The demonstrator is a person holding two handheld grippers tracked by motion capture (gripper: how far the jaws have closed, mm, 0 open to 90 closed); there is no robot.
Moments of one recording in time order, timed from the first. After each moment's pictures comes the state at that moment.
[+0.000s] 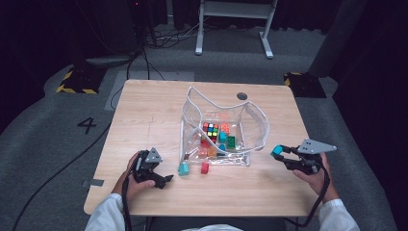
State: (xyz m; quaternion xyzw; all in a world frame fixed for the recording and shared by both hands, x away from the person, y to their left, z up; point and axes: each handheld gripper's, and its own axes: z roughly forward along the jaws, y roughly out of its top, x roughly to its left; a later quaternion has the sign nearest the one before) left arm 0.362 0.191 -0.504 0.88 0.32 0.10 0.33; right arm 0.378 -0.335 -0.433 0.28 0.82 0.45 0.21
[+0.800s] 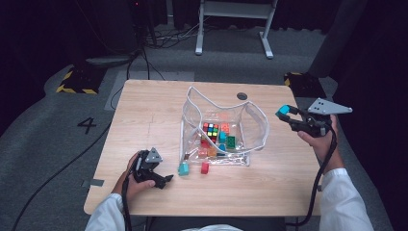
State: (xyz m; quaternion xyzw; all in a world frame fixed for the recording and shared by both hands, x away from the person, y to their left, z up) left arm 0.362 0.191 -0.504 0.88 0.32 0.10 0.33; right arm 0.433 -0.322 -0.332 0.27 0.78 0.48 0.28
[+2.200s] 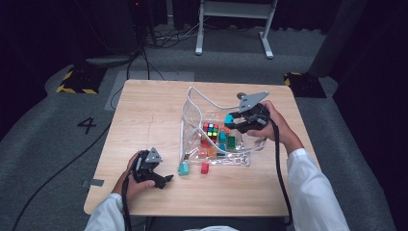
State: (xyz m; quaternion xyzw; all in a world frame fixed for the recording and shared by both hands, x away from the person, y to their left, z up) left arm 0.362 0.191 -0.504 0.88 0.32 0.10 0.33; right arm 0.470 -0.165 -0.344 0.09 0.92 0.34 0.15
